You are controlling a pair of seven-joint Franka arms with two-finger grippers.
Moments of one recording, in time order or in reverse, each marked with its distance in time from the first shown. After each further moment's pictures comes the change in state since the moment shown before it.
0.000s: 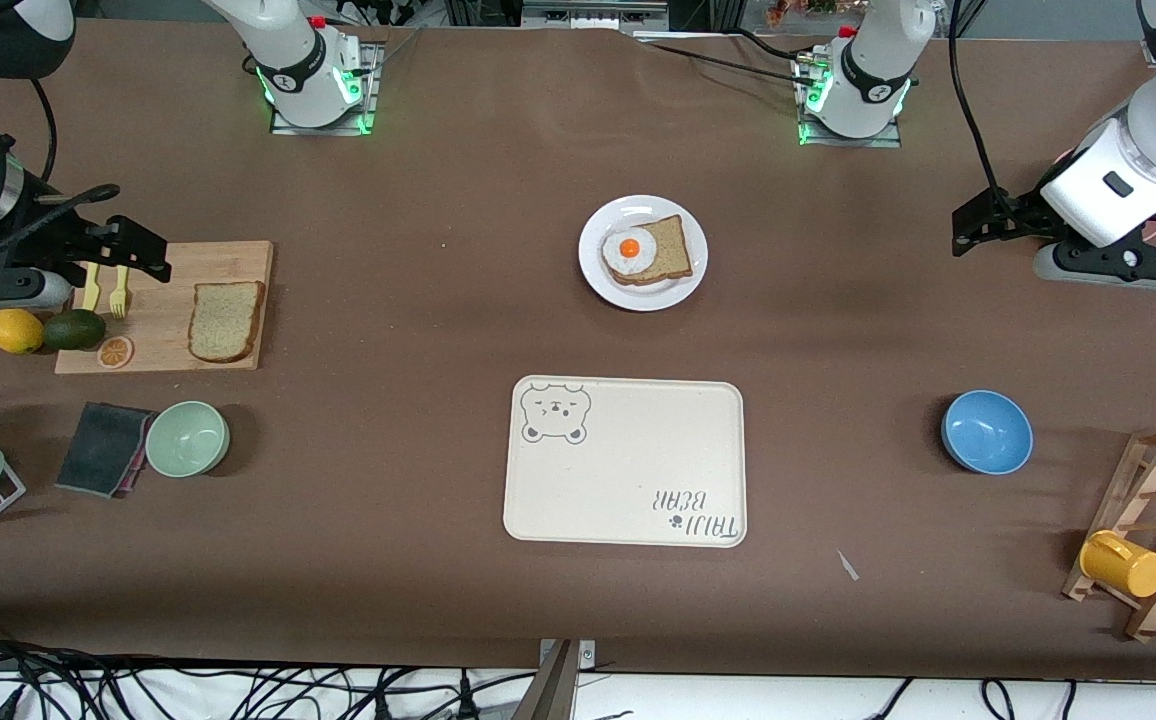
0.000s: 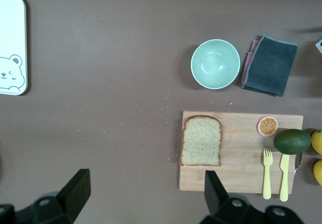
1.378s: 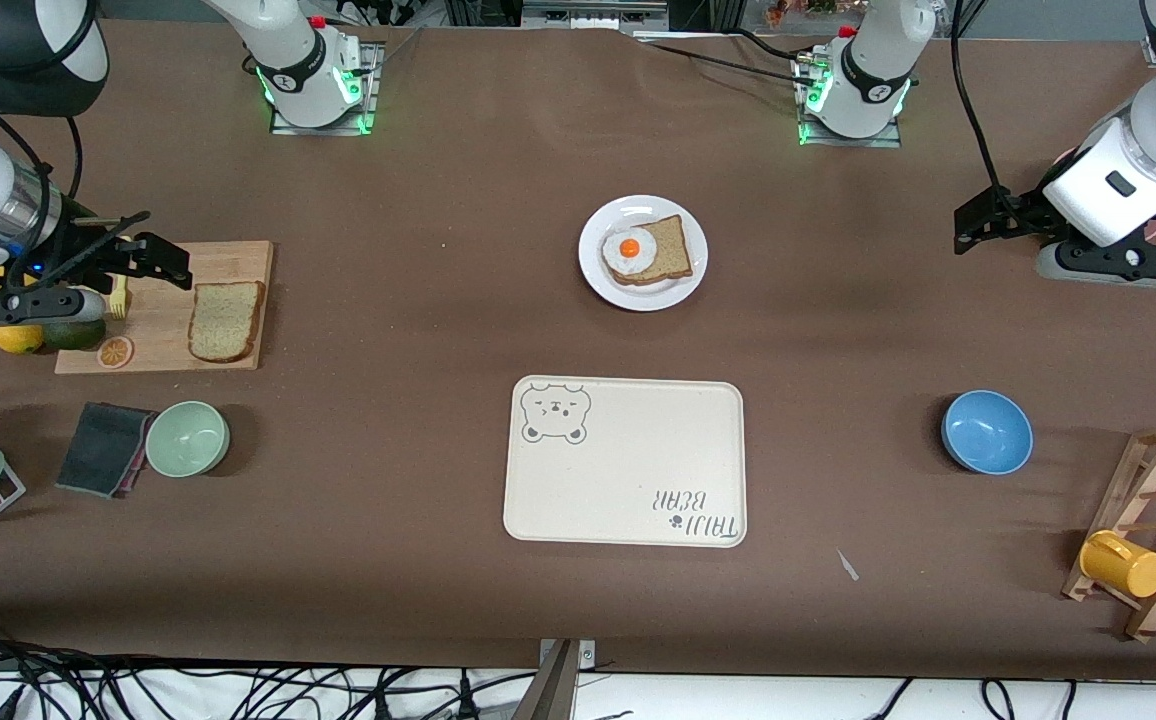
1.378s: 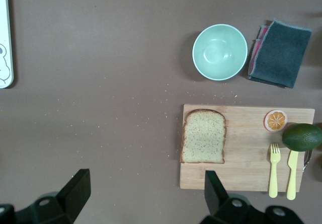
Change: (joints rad) left arm 0.000 0.000 0.003 0.002 0.000 -0.010 0.000; right arm 0.000 0.001 -0.004 -0.106 -0.001 0.064 0.000
